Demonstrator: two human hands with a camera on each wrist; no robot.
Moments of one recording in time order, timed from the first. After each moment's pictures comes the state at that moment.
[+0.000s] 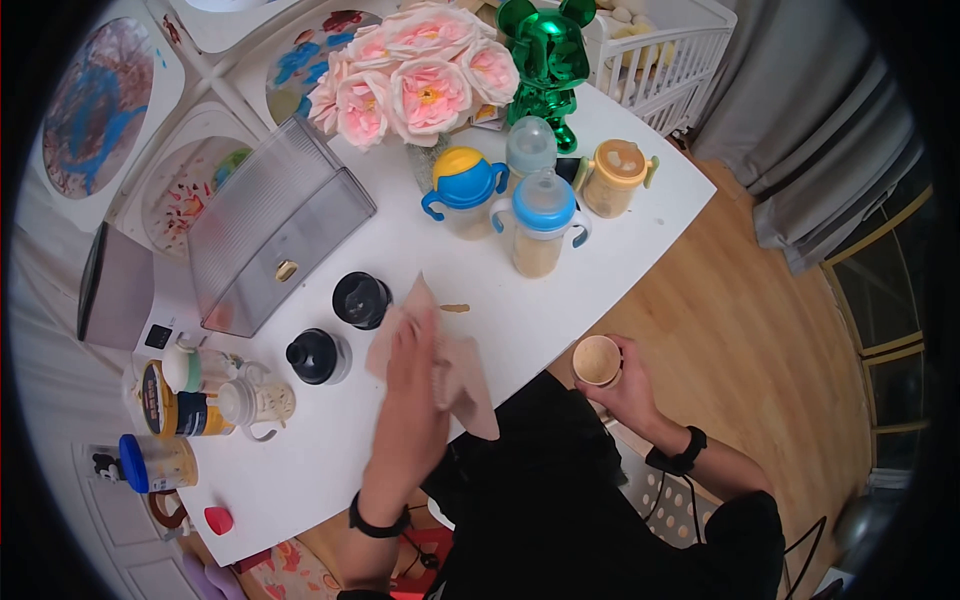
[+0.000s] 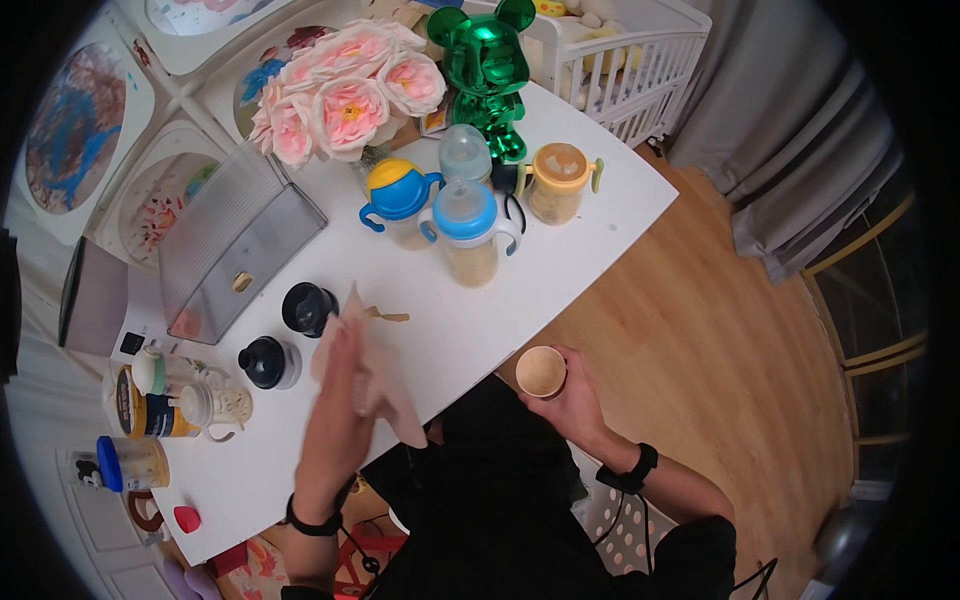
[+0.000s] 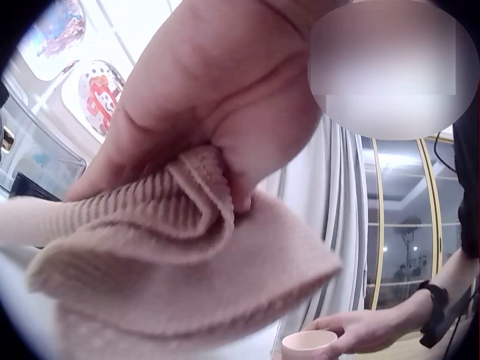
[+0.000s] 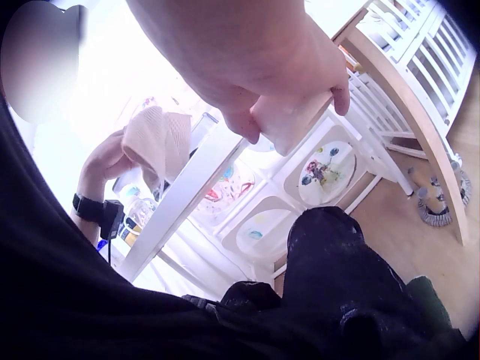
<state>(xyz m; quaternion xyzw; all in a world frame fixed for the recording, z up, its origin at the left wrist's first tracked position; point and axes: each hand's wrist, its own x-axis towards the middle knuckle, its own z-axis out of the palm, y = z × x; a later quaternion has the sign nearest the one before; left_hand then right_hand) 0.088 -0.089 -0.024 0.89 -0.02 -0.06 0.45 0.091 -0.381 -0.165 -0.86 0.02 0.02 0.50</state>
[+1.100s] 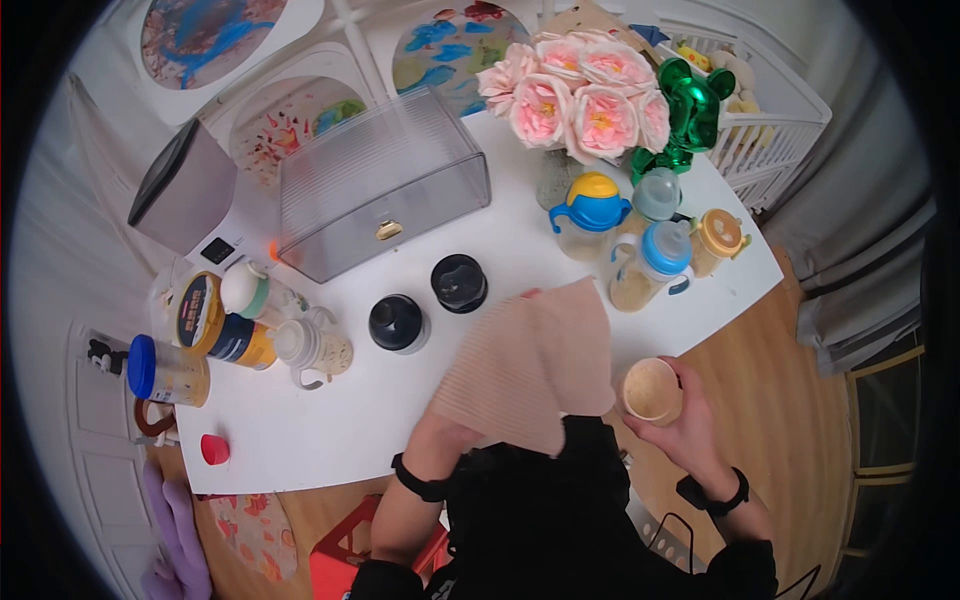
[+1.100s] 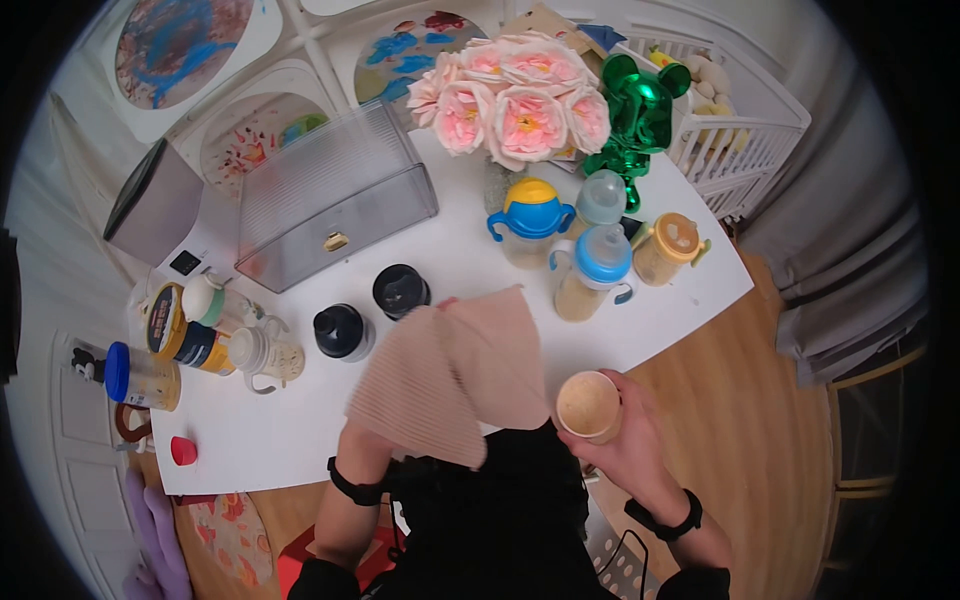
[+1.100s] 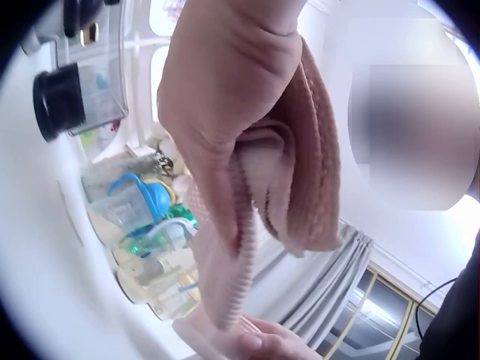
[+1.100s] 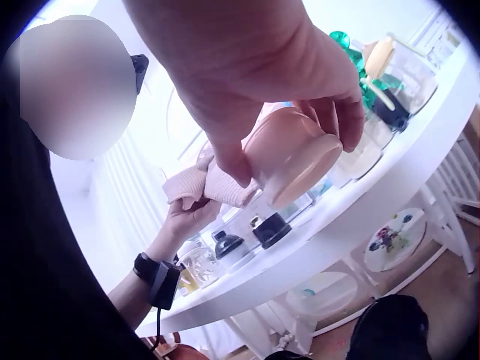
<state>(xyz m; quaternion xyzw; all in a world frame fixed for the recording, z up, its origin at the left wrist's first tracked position) 0.106 -0.071 -0.025 0.55 -0.09 -0.06 0.83 0.114 -0.352 -0.044 -0.91 -0.11 0.04 0.39</state>
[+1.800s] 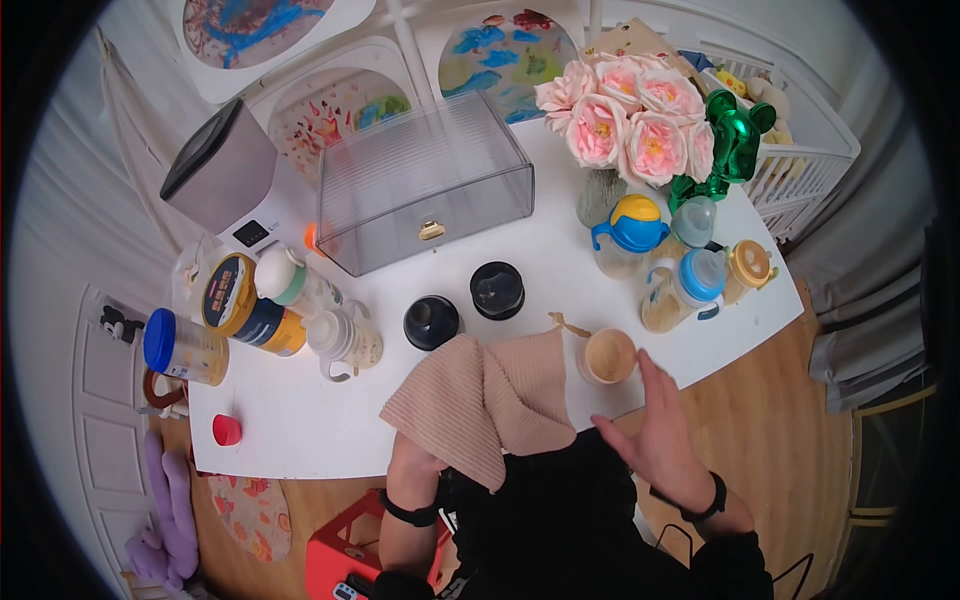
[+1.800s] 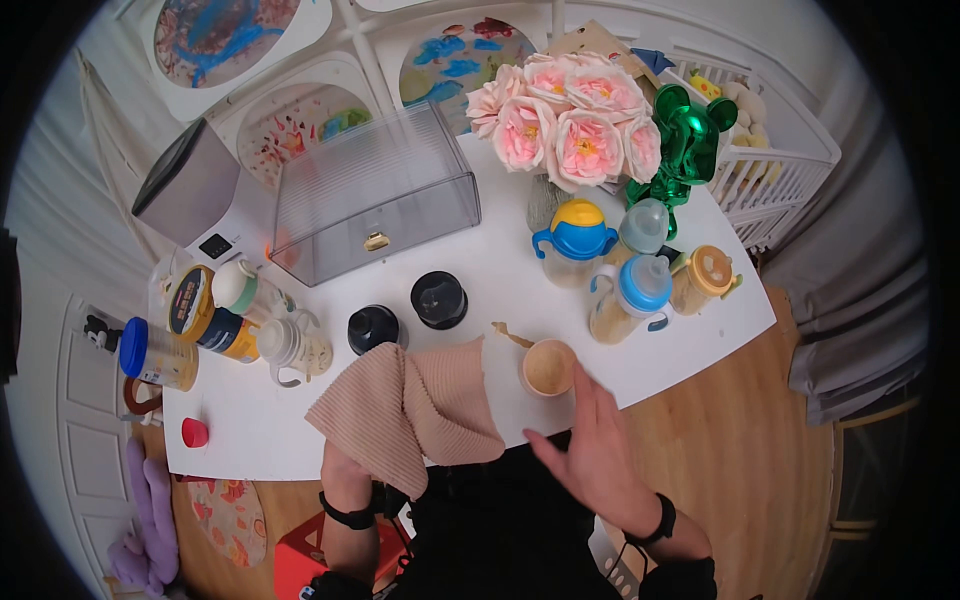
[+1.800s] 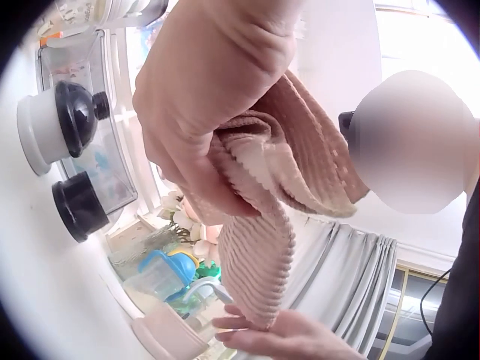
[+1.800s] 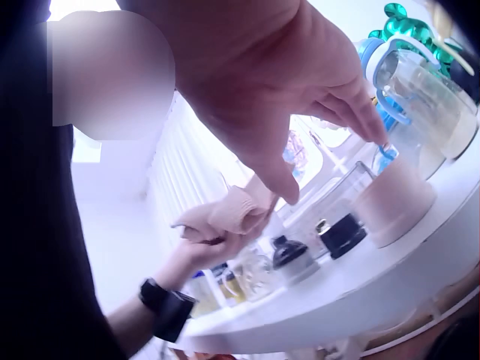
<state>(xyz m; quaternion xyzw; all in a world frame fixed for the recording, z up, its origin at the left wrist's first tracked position) 0.048 -0.029 -0.047 0.44 0.04 0.05 0.90 0.123 -0.285 -0.031 -0.91 -0.29 -0.02 0.30</state>
